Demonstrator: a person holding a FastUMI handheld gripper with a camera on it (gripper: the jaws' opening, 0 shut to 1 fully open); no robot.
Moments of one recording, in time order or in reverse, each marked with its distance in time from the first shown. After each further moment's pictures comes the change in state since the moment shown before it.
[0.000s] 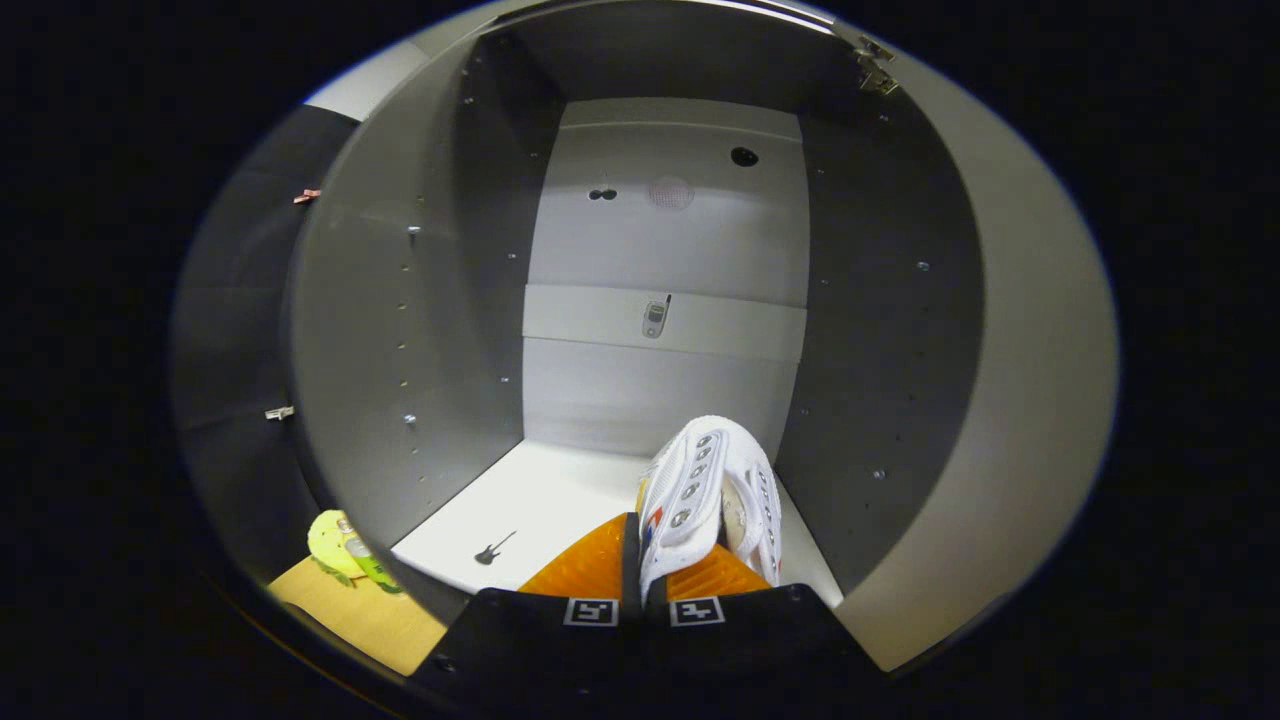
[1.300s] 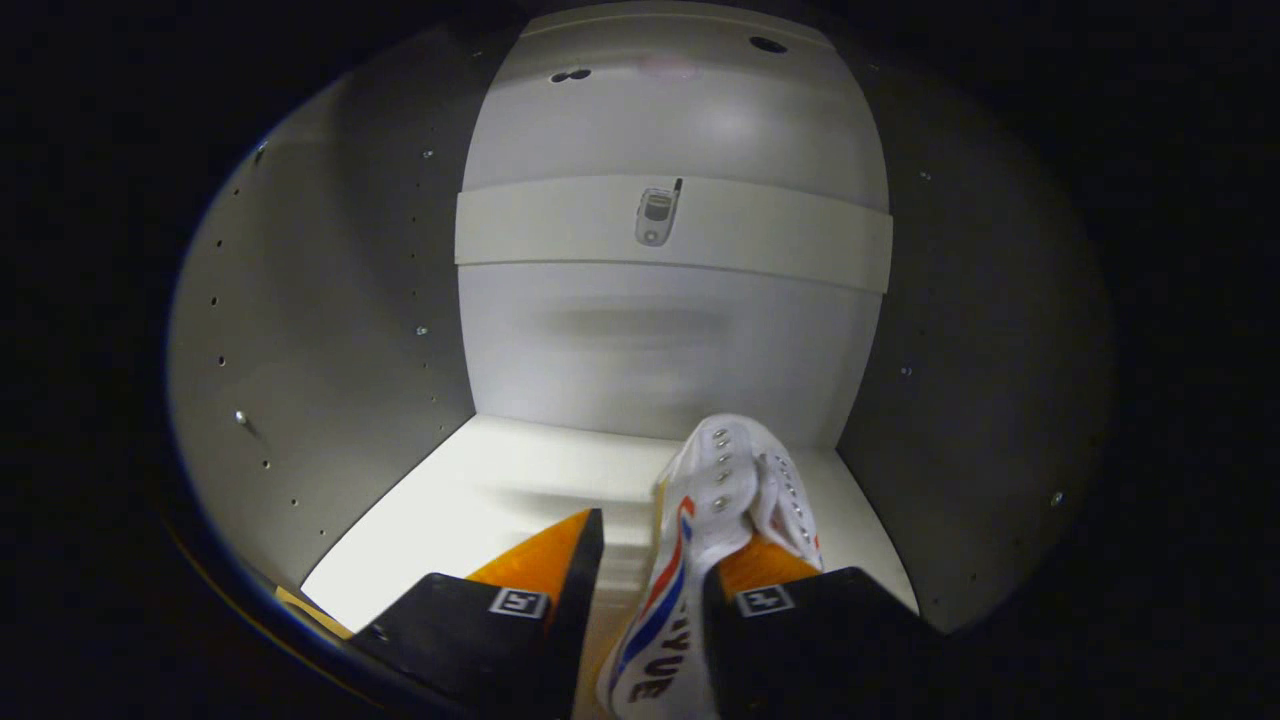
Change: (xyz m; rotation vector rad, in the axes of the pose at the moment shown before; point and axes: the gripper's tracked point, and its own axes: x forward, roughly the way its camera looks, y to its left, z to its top) arm 0.111 0.011 -0.050 0.035 0.196 0.020
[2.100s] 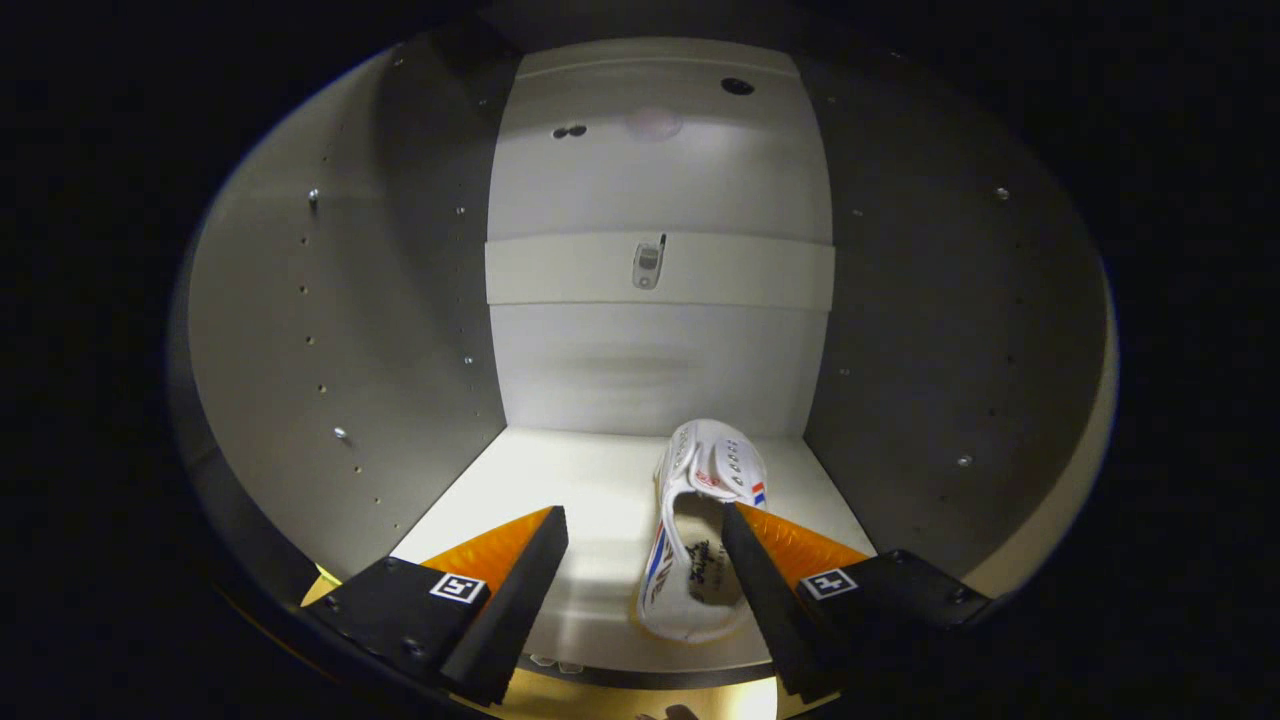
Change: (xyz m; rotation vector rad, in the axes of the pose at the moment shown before) arm -0.087 0.000 0.014 0.073 -0.061 -0.036
